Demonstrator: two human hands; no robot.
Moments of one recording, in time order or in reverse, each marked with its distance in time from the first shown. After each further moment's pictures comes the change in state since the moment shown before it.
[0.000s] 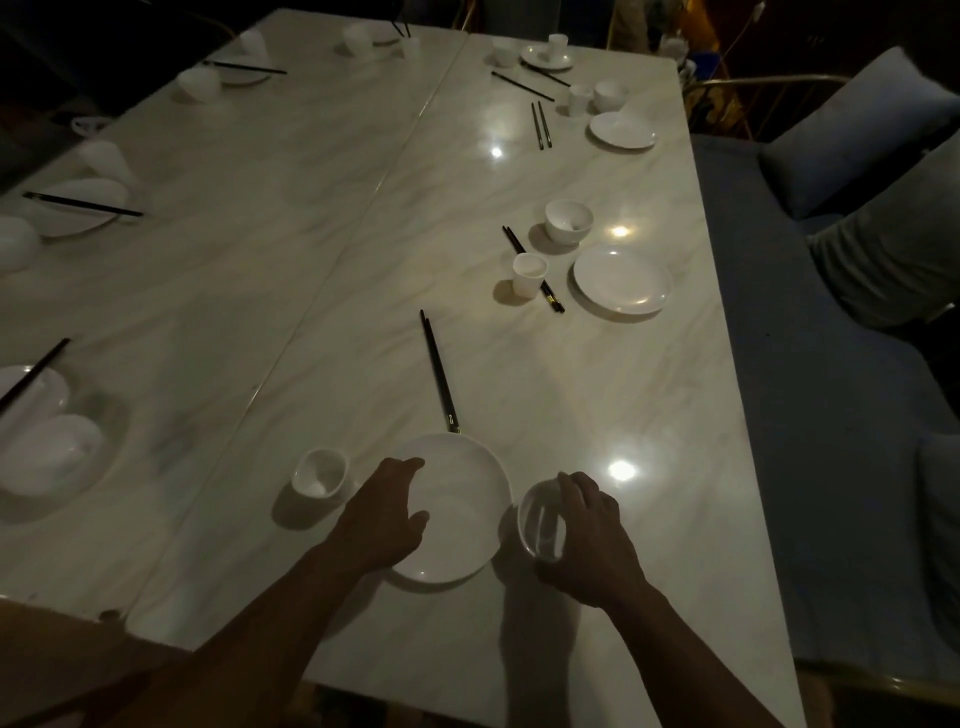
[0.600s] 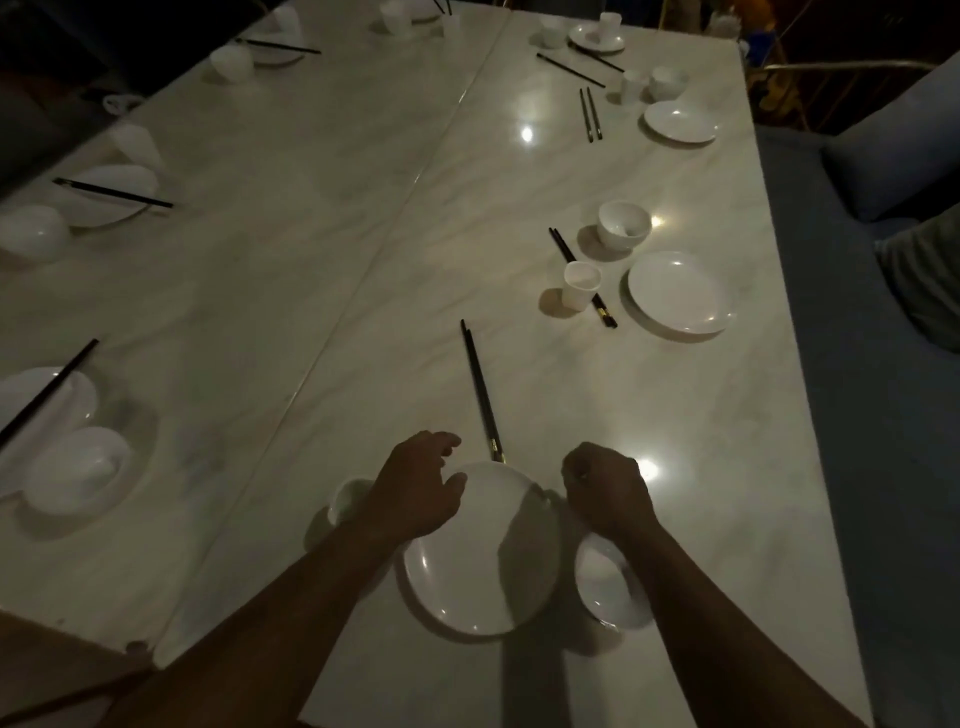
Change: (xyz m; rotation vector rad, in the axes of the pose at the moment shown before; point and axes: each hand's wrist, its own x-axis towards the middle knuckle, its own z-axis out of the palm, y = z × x) left_hand 0.067 -0.006 -0.045 -0.109 0.146 0.044; right_hand 0.104 -0.075 -0.043 0.128 0.070 0.130
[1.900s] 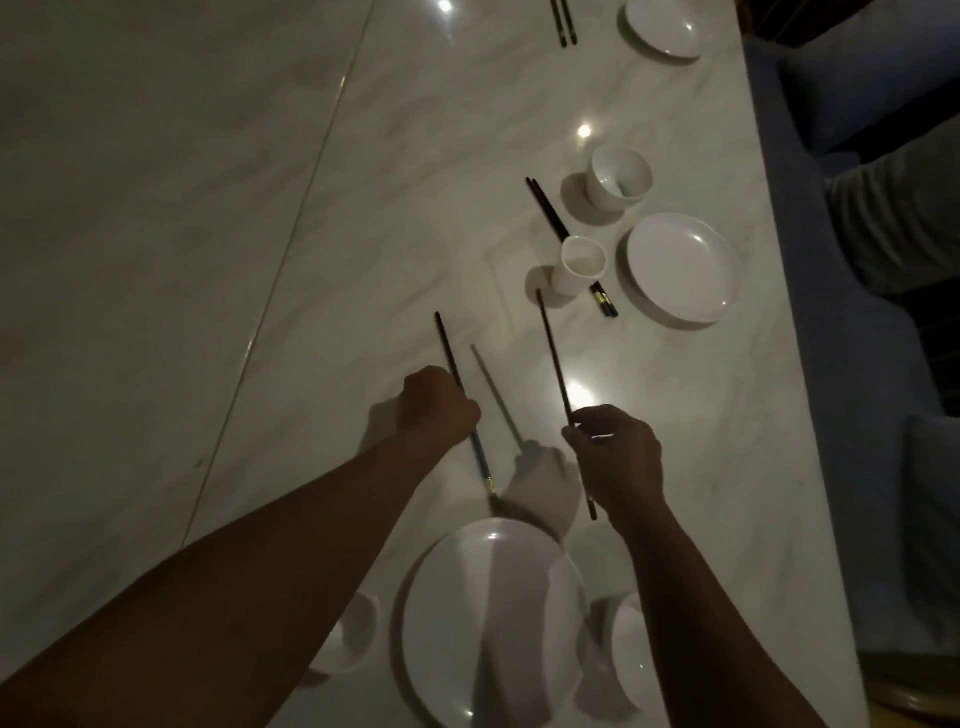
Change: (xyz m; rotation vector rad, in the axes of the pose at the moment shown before) left_hand 0.206 -0.016 0.038 -0.083 -0.224 -0.416; right_hand 0.100 -0.042 0.004 0.307 0.259 0.364
